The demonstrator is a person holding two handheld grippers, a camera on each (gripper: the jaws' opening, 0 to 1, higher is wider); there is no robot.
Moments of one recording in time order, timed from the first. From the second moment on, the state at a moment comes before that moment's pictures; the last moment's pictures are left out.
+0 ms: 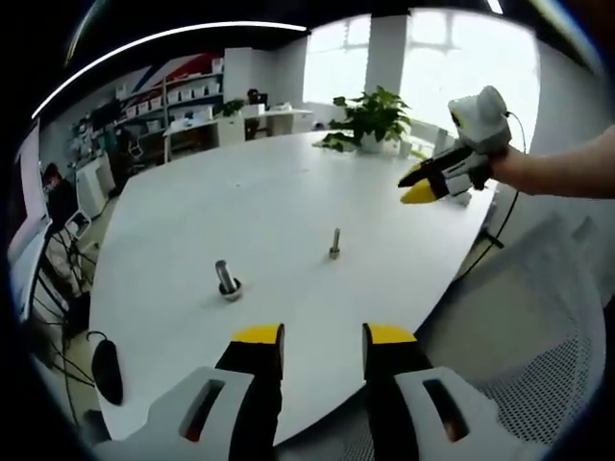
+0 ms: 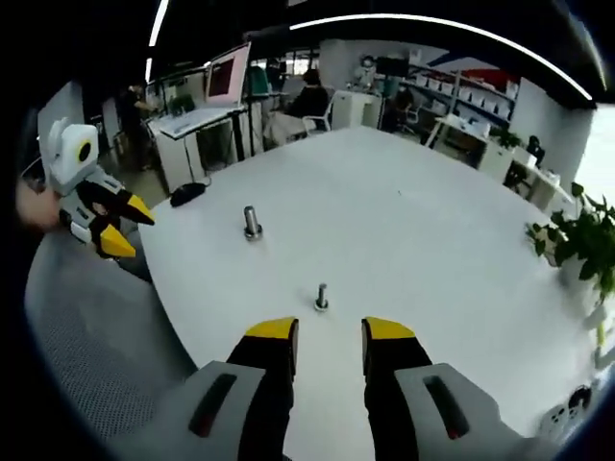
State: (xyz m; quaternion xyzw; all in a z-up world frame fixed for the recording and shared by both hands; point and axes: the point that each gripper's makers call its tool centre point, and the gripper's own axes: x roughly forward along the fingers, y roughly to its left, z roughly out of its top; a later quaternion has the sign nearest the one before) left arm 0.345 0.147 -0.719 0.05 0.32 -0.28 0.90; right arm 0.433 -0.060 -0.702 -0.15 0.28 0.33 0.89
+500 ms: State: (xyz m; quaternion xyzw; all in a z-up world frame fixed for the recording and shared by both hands) left arm 0.359 0.165 -0.704 0.02 0.29 -0.23 0.93; right arm 0.410 -0.088 -0.667 -0.07 0.23 0.33 0.91
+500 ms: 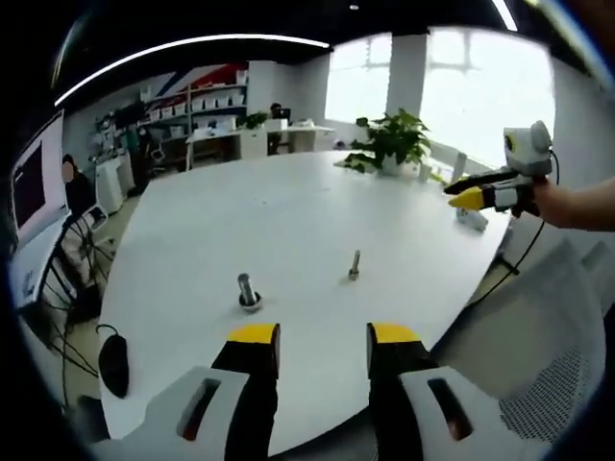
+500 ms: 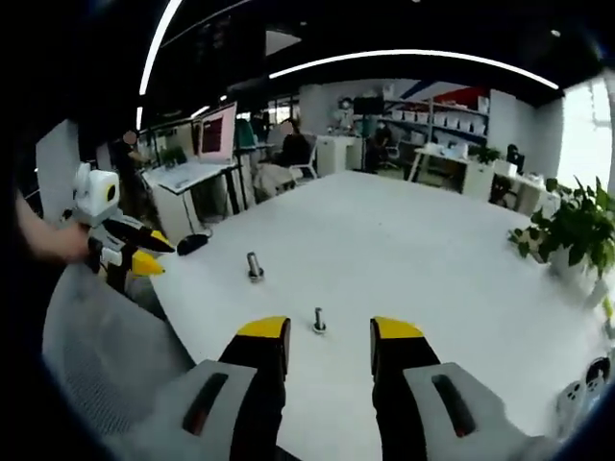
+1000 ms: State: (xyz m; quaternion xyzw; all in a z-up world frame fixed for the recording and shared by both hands) left arm 0.373 0.176 -0.672 0.00 0.22 -0.19 0.96; right arm 0.375 -0.094 -0.649 0.02 0.17 0.33 0.93
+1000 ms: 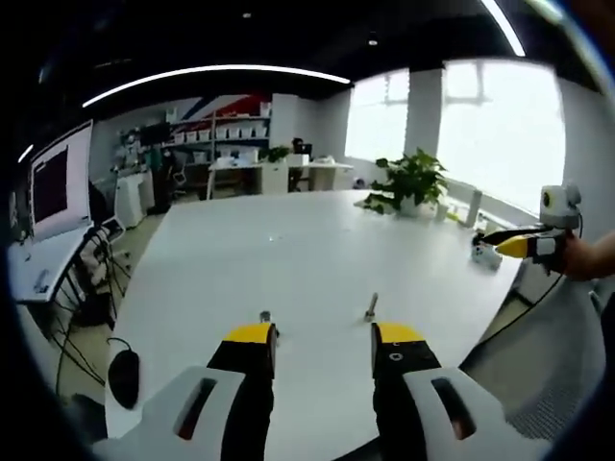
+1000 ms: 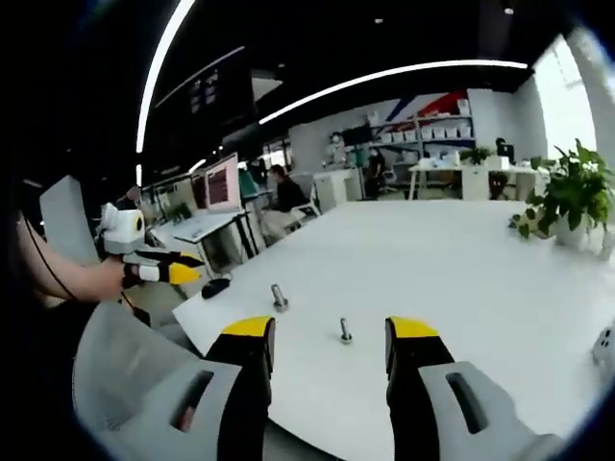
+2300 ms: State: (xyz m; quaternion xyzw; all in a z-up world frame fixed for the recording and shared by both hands) left arm 0.377 0.184 -0.649 -0.01 0.16 -0.19 0.97; right arm 0.354 -0.047 -0.669 -0.04 0.20 0.43 0.88
